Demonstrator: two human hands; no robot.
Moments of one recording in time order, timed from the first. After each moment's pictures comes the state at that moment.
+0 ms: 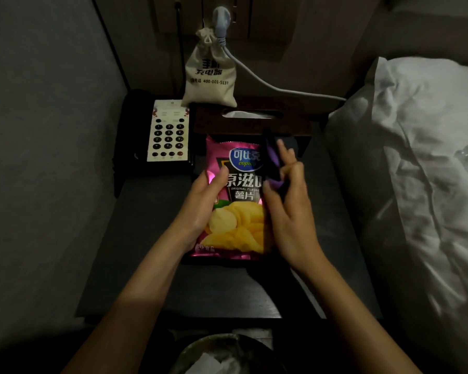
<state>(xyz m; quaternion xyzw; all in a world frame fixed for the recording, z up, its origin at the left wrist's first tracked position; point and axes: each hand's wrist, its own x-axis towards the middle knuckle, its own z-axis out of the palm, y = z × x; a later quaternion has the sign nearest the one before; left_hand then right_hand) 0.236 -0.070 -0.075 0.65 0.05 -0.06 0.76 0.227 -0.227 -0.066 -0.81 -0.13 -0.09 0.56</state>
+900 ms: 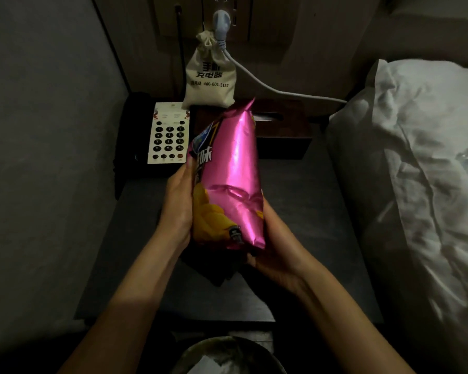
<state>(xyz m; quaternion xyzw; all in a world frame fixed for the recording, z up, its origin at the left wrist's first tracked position) 0.245 -0.056 -0.075 0.58 0.09 0.06 0.81 0.213 -0.214 -0.077 -0.48 0.10 0.33 0.81</state>
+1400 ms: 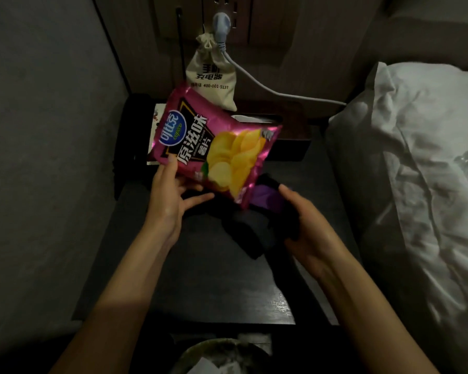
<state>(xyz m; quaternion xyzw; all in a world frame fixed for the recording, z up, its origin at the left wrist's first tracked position) 0.252 -0.038 -0.081 0.55 0.16 0.10 0.81 0.235 -0.243 -0.058 -0.50 0.14 0.23 0.83</state>
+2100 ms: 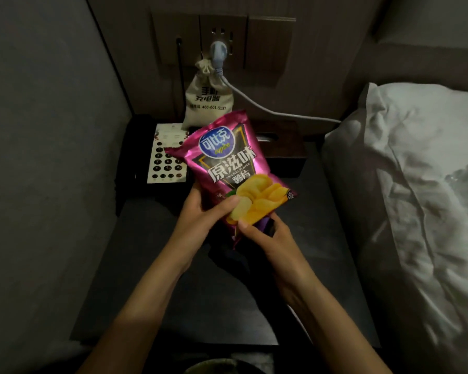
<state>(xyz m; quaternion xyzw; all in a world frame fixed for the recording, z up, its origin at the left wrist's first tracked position) 0.241 -0.071 -0.072 0.66 0.02 0.02 0.75 0.225 -0.221 -0.081 -0.57 0.04 0.15 0.81</state>
